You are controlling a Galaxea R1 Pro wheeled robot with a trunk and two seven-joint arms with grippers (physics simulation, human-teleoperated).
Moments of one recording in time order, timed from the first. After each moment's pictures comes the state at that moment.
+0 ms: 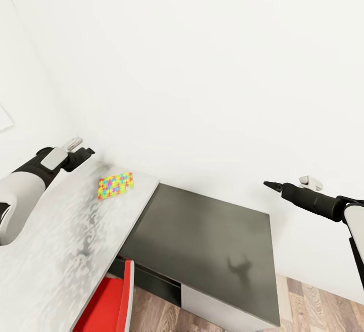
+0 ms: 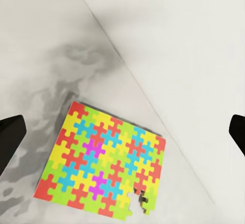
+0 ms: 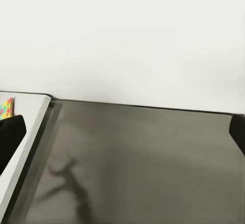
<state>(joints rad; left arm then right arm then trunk) -1.40 0.33 -0.18 -0.22 0.89 0.43 0.20 -0.53 -0.36 -0.23 -1.61 -0.91 1.04 -0.01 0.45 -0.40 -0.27</state>
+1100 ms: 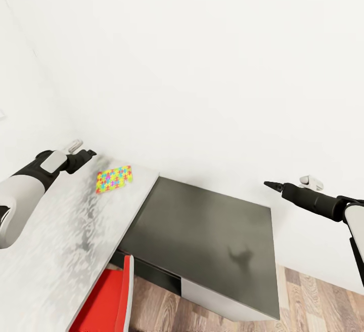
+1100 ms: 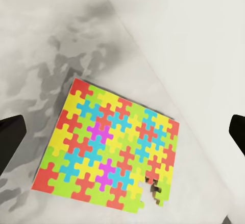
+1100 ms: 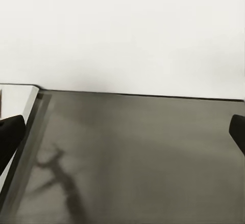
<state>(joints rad) -1.38 0.33 -0.17 -0.22 0.90 0.43 0.14 -0.53 -0.36 -0.23 -1.61 -0.91 1.04 -0.01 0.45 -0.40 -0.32</state>
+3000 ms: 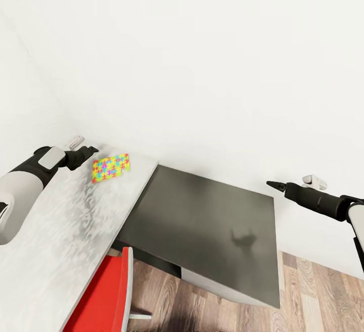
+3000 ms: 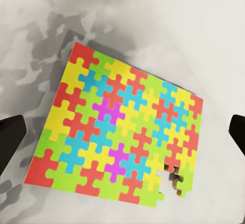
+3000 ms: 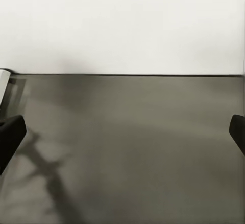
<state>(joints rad) -1.41 0.34 -0.17 -0.22 0.90 0.48 0.10 -0.53 -0.38 -0.23 -1.61 -0.91 1.04 -0.01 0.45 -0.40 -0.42</state>
